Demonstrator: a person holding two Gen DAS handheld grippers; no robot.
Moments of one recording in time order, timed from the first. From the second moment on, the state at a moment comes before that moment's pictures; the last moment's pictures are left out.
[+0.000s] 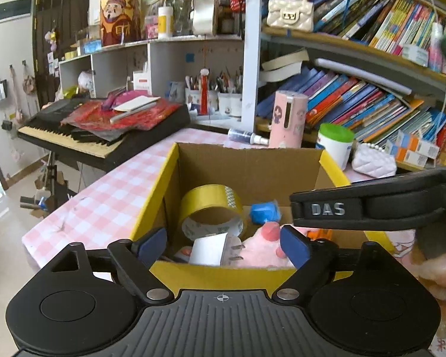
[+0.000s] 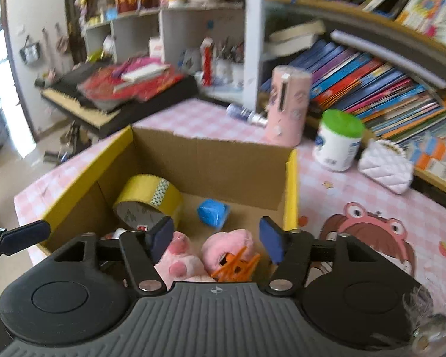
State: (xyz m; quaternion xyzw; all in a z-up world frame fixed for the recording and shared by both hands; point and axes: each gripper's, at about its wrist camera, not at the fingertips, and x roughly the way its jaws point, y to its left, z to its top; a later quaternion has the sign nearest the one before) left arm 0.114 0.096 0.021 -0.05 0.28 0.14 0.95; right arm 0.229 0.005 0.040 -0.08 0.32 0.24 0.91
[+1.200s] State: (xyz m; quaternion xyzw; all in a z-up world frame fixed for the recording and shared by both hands) left arm -0.013 0.067 0.003 -0.01 0.32 0.07 0.95; right arm 0.018 -0.047 0.021 -0.04 0.26 0.06 0.96
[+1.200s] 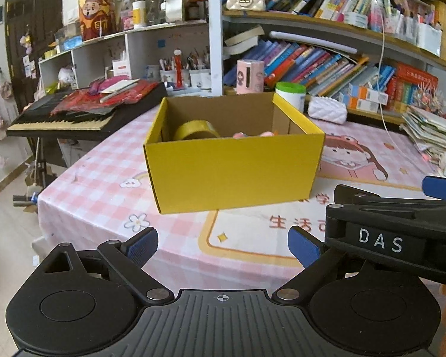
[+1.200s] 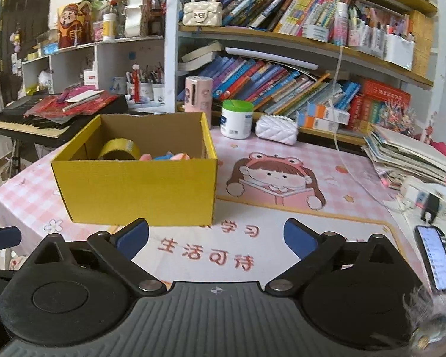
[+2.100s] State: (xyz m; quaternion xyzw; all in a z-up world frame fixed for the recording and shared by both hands) left arm -0.006 0.034 -0.003 0.00 0.34 0.06 0.94; right arm 0.018 -0.076 0.014 -0.03 0.30 0.02 0.95
